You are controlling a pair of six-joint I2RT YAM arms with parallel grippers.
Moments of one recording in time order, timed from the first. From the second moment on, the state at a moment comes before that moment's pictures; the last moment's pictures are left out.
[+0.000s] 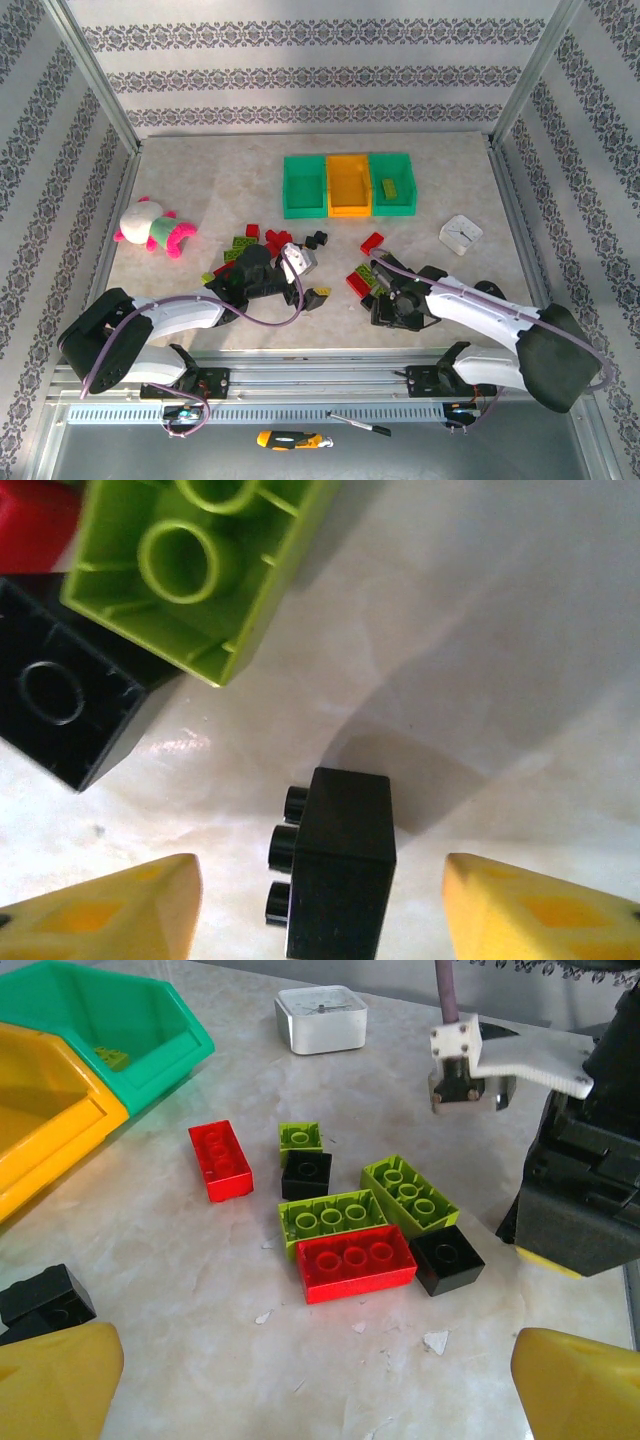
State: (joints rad) left arm -0.71 1.35 0.46 0.50 0.38 0.13; right arm 0.69 1.22 0.58 -0.82 -0.06 0.86
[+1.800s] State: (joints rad) left arm -0.70 1.24 0.51 0.29 0.21 0.07; right arm 0.38 2.02 1.62 -0.58 -0.02 0.43
